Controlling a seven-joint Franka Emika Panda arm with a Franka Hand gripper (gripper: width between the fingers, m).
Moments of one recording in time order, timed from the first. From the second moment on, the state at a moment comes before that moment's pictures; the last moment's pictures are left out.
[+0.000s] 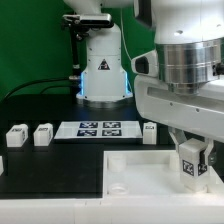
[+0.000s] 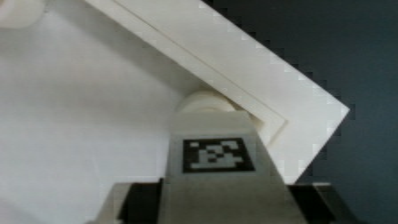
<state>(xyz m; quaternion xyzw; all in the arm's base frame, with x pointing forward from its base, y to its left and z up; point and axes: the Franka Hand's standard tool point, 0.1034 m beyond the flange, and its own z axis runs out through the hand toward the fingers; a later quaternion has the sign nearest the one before) 0.640 0.112 0.076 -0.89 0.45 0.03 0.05</state>
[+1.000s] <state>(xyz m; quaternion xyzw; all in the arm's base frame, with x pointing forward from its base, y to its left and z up) 0.647 0.113 0.082 -0.99 -0.13 0.00 0.03</state>
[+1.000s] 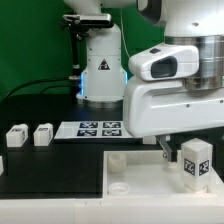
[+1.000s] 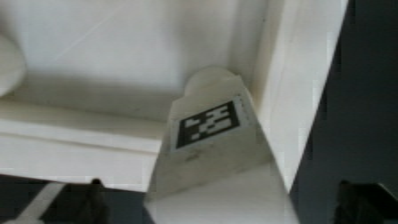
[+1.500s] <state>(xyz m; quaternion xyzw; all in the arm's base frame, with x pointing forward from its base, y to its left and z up) 0.647 0.112 0.081 -0.99 -0.14 0.00 0.03</state>
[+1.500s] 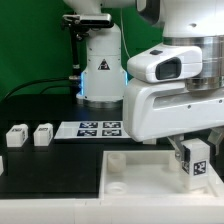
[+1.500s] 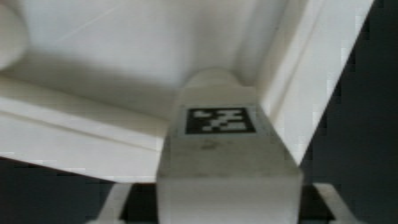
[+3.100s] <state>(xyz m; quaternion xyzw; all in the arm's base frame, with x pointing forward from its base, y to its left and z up) 0.643 0.106 0.078 -0.83 0.56 0.02 0.03</state>
